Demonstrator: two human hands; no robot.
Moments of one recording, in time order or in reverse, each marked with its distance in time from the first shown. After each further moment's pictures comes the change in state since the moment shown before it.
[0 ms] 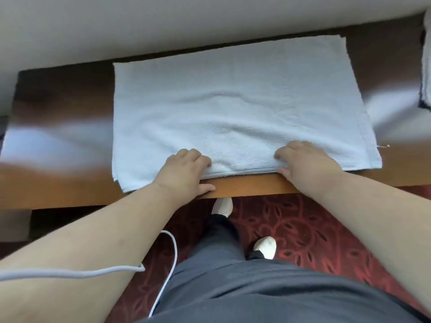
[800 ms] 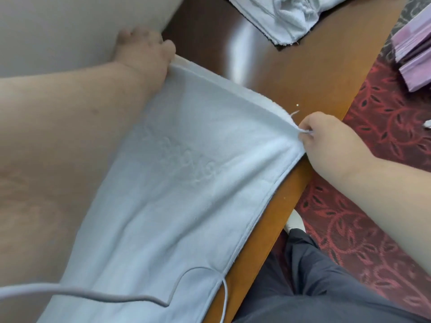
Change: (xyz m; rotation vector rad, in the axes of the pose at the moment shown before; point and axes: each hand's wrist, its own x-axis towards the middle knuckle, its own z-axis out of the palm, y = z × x) left_hand 0.429 0.161 -0.172 0.568 0.291 0.754; right_hand -0.041 0.075 -0.004 0.547 0.453 1.143
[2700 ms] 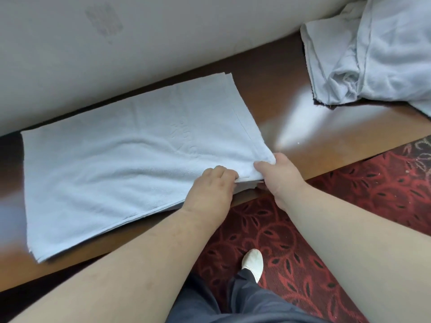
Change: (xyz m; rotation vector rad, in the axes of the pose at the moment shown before) left_hand -0.235 0.309 -0.058 -0.766 0.030 -0.640; right_hand -0.016 0.000 -0.004 0.710 -0.615 0.090
